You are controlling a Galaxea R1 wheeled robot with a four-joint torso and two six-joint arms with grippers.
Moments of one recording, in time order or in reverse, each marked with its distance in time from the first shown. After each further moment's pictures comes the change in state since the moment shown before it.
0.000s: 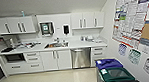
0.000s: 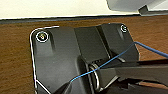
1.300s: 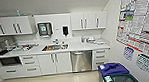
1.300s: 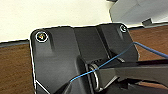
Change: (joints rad) left arm 0.000 0.000 0.001 0.000 0.000 0.000; right arm 0.005 -0.003 -0.006 -0.001 0.000 0.000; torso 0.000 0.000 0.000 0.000
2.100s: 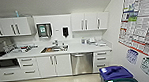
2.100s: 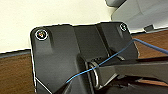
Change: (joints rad) left arm 0.006 0.000 0.000 0.000 0.003 0.000; right arm -0.005 0.003 0.000 0.000 -0.001 0.000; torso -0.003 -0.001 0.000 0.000
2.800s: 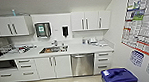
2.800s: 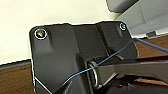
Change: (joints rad) left arm 0.002 0.003 -0.001 0.000 0.000 0.000; right arm 0.003 0.001 -0.004 -0.003 0.001 0.000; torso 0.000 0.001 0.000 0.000
